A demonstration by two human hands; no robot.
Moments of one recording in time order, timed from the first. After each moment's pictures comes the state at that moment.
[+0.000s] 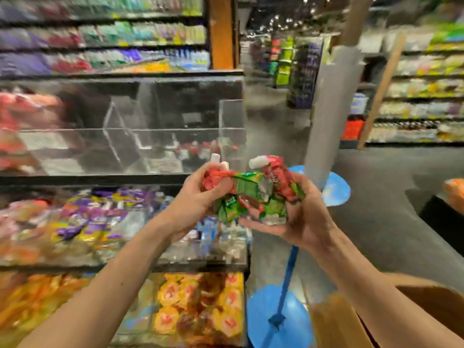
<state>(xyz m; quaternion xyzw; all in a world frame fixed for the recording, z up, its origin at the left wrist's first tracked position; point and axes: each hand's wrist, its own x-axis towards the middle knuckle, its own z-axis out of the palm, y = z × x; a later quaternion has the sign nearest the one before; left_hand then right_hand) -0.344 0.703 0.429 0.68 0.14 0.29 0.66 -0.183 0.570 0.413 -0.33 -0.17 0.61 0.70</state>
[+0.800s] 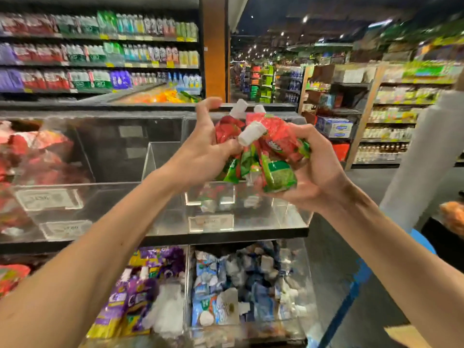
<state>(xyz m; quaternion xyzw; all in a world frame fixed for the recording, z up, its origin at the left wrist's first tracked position) -0.360 0.929 0.550 0.84 0.11 0.31 0.44 -0.234 0.790 0.534 -0.33 -0.32 0.52 0.72</state>
